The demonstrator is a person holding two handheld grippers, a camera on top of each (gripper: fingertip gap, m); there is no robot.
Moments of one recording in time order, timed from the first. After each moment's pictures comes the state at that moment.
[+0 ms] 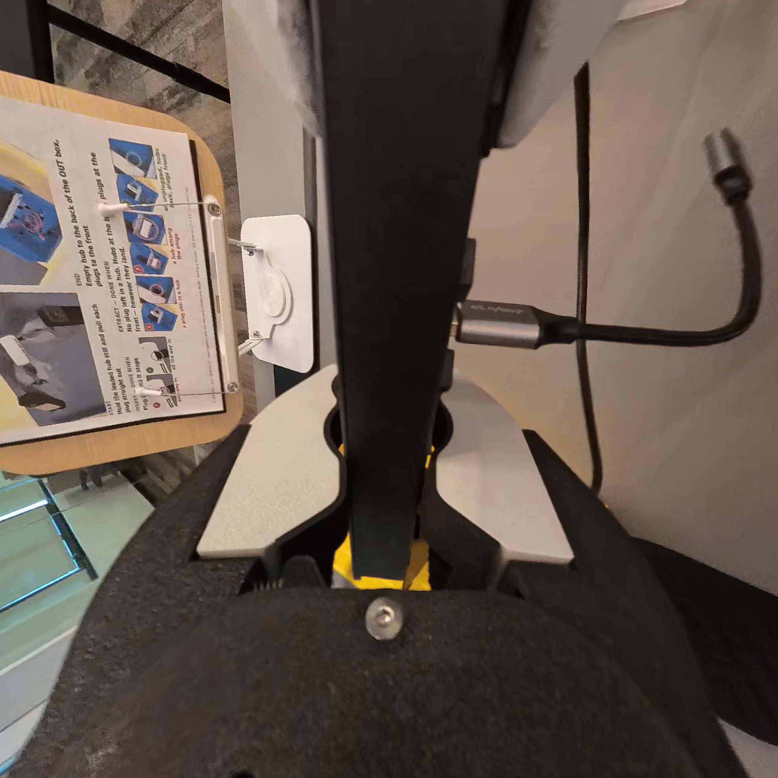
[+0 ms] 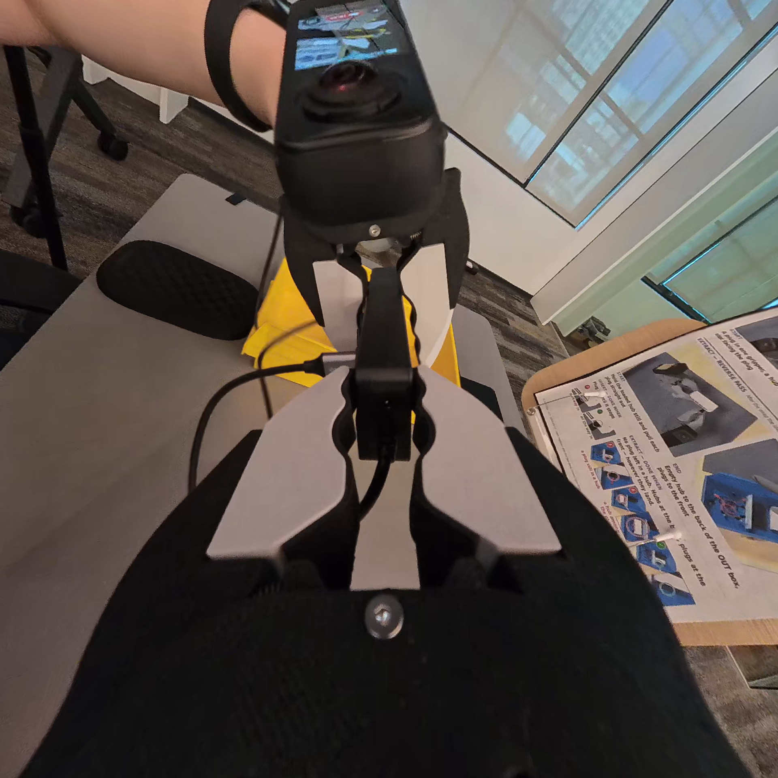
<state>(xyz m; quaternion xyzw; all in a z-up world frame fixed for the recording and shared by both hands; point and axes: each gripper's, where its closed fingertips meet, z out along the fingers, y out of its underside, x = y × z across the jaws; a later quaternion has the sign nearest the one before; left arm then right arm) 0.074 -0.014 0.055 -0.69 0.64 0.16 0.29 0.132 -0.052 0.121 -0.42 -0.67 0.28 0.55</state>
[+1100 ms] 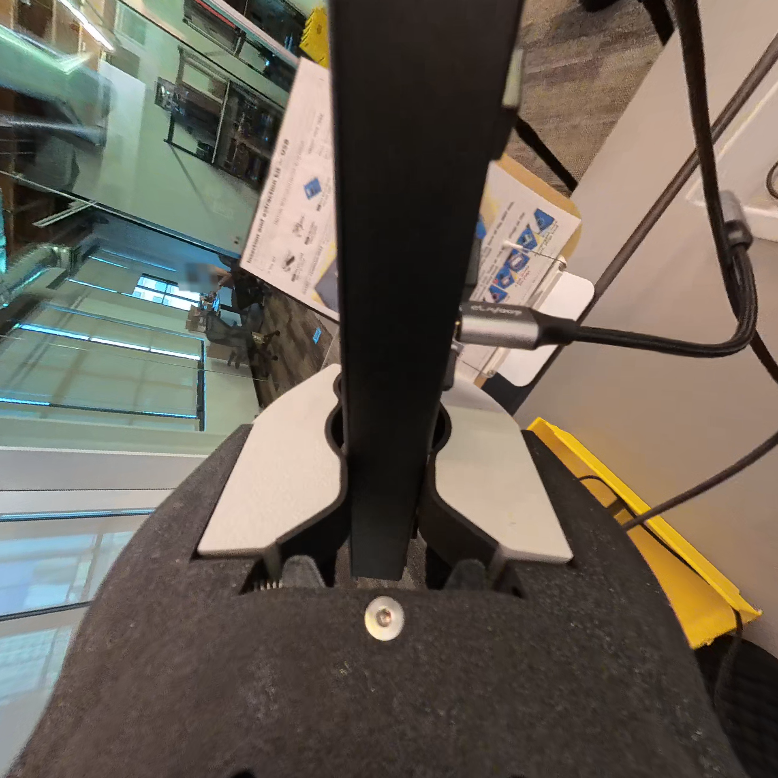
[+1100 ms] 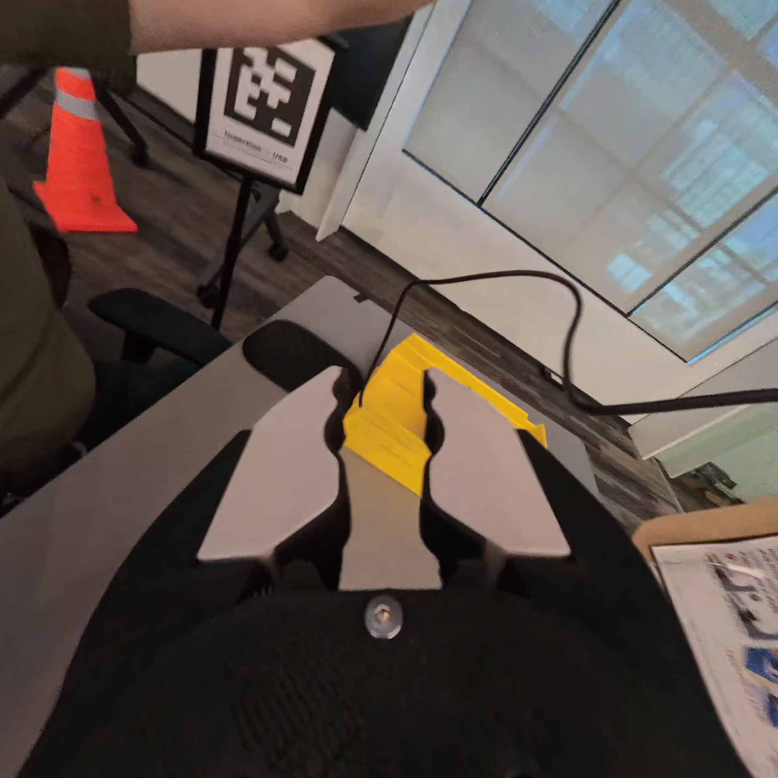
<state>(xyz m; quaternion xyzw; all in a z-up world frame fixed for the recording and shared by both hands) 0.037 0.032 0.349 -0.71 0.43 0.27 0.48 0.114 -0.123 0.117 -0.28 -0.71 0.41 0.51</state>
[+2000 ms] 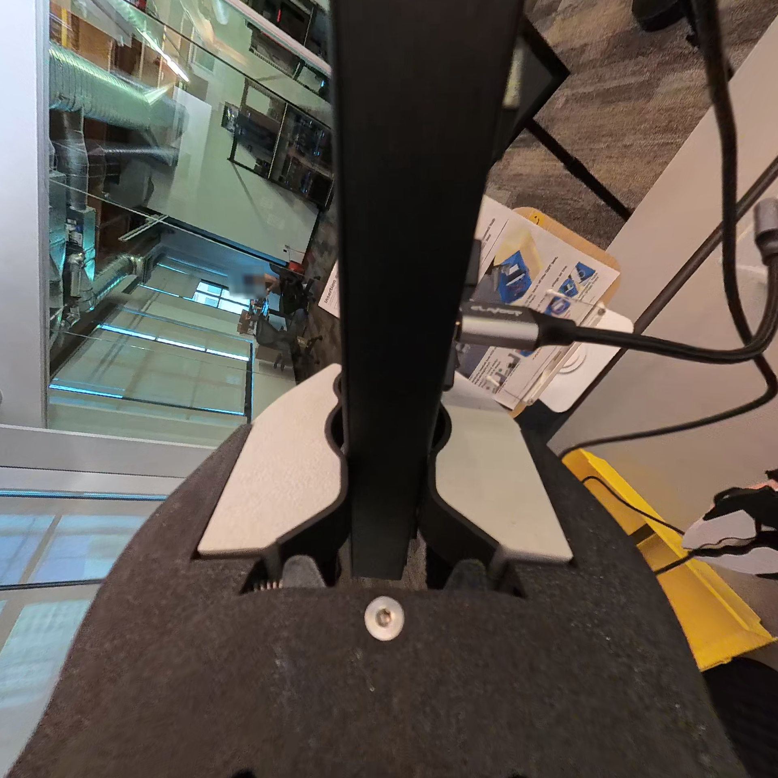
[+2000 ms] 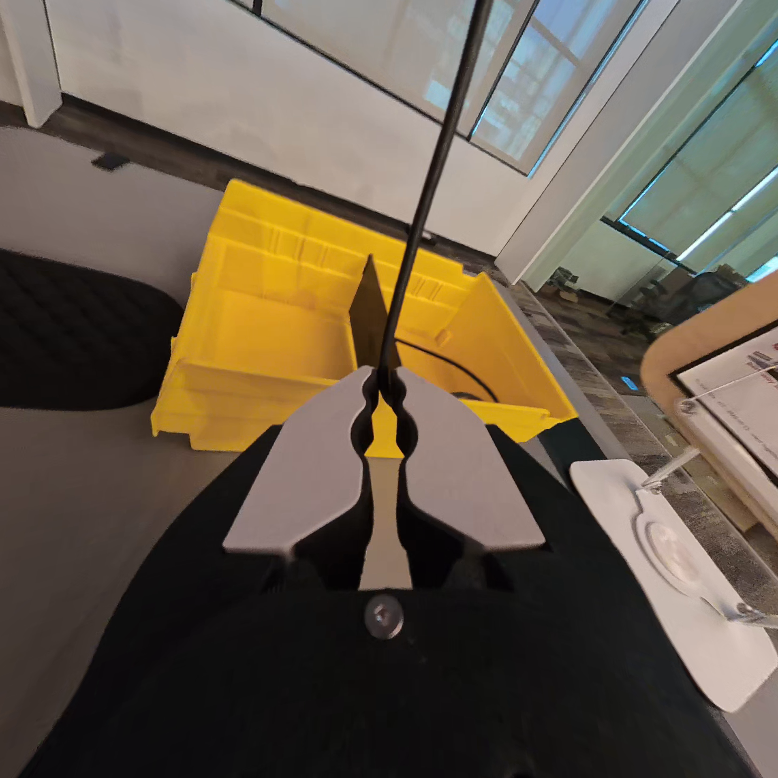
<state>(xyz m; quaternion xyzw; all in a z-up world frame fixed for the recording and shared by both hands) 0.080 0.012 0.440 -0.69 0.42 0.31 0.50 -0.037 -0.034 -0.020 -0.50 -0.59 0.27 0.58</state>
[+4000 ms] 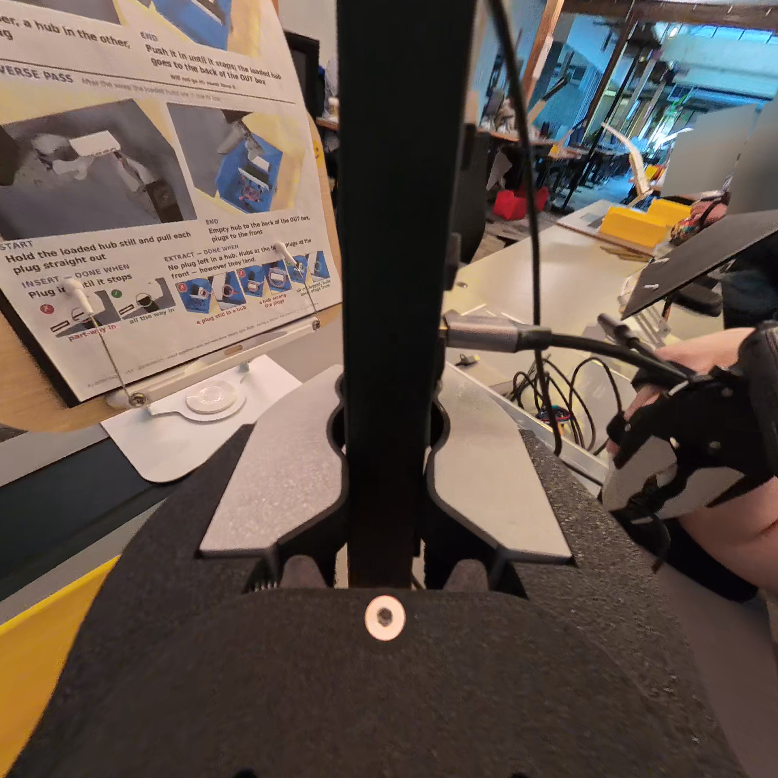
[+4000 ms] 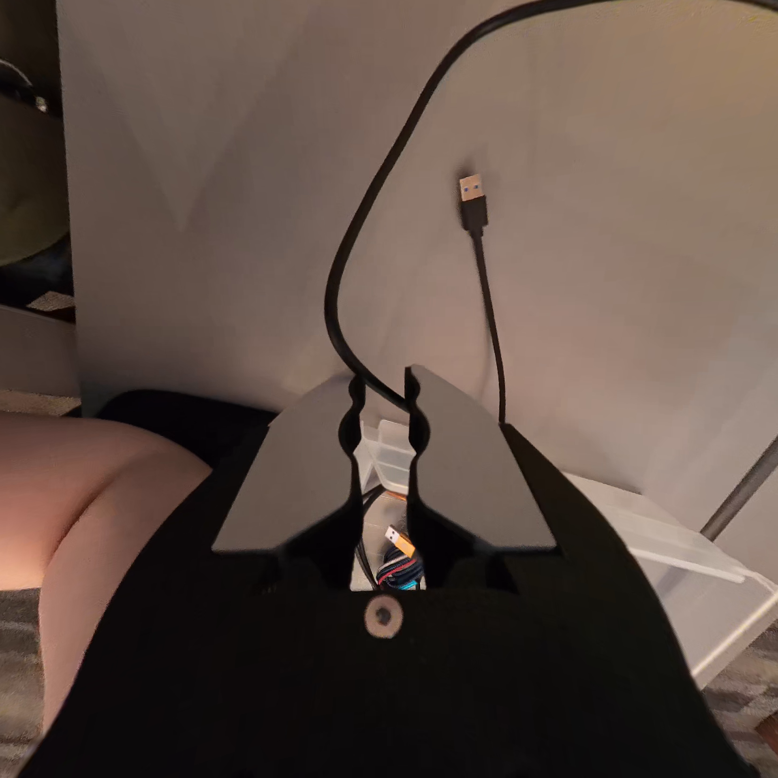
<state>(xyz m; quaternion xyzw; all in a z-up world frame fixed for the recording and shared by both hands) 0.025 0.074 0.109 -0.72 0.24 -0.30 0.57 0.213 -0.080 -0.061 -0.55 -0.83 0.08 0.08</state>
